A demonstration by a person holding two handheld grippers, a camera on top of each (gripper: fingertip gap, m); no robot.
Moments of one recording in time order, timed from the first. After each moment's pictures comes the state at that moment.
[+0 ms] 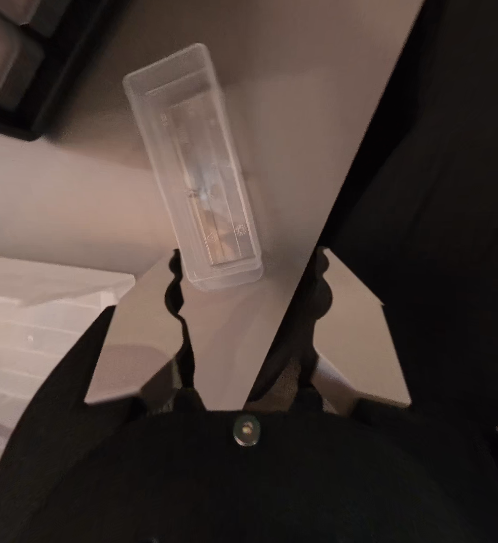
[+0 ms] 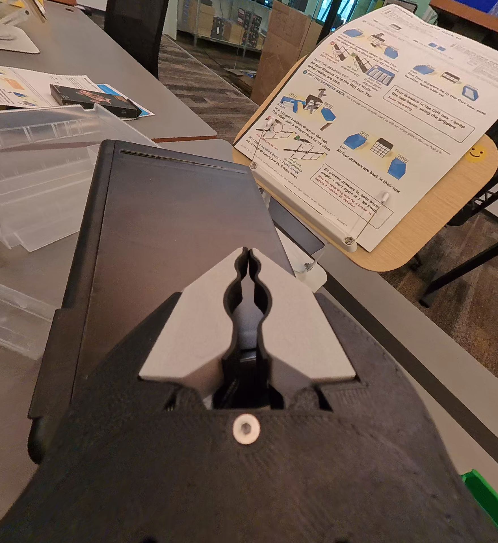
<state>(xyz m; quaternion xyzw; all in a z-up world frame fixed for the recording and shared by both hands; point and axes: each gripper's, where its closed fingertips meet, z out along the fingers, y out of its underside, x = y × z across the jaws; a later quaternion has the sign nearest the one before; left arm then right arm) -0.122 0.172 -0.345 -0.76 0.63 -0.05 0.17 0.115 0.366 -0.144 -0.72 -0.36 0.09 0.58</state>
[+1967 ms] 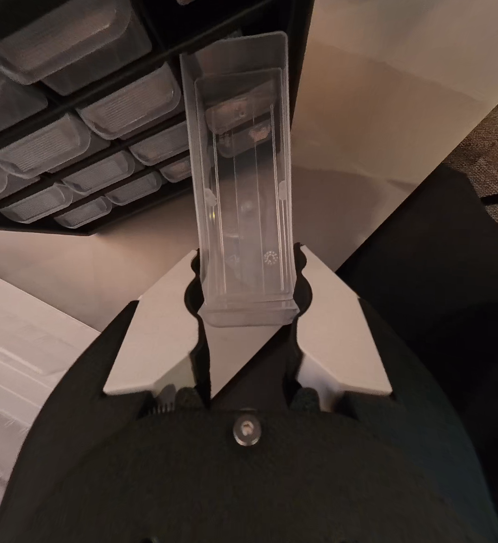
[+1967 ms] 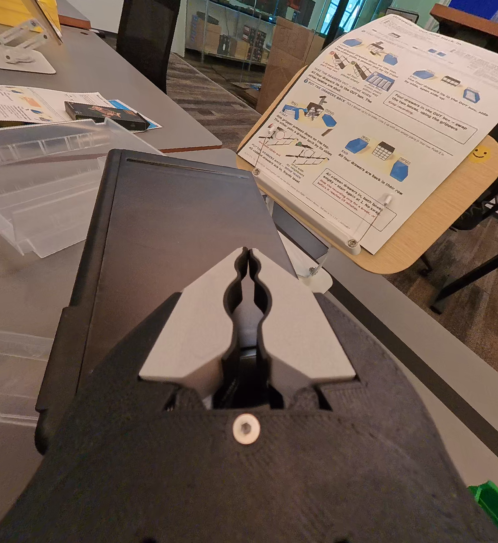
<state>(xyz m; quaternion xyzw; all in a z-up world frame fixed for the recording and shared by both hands) 0.025 0.194 -0.269 -0.85 0.47 -0.08 0.23 0.116 0.364 -0.142 -0.72 -0.36 0.11 0.59</state>
